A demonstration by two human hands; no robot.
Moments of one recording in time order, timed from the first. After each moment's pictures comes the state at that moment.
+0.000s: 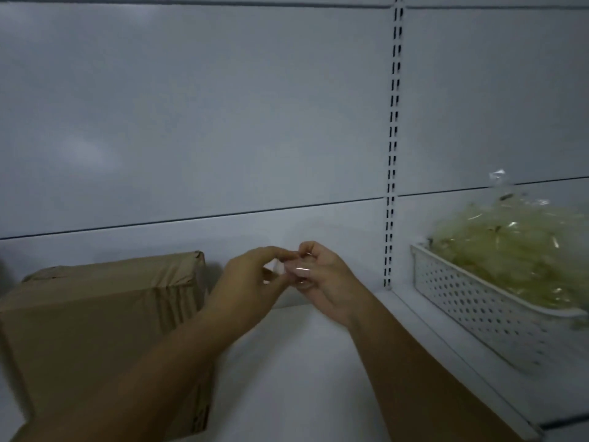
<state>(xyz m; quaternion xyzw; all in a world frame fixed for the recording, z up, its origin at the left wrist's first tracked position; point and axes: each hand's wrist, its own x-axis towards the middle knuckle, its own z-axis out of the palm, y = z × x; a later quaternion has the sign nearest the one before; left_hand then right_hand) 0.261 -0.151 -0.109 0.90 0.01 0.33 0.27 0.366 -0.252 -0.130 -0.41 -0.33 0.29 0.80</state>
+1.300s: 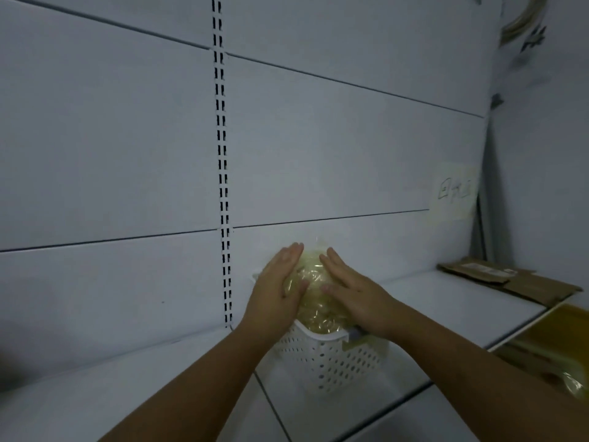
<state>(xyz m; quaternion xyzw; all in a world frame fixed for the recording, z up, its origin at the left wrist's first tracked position) 0.446 -0.370 -0.140 0.82 -0.18 0.32 0.43 0.461 -0.541 -0.117 -0.86 -0.30 -0.06 0.40</state>
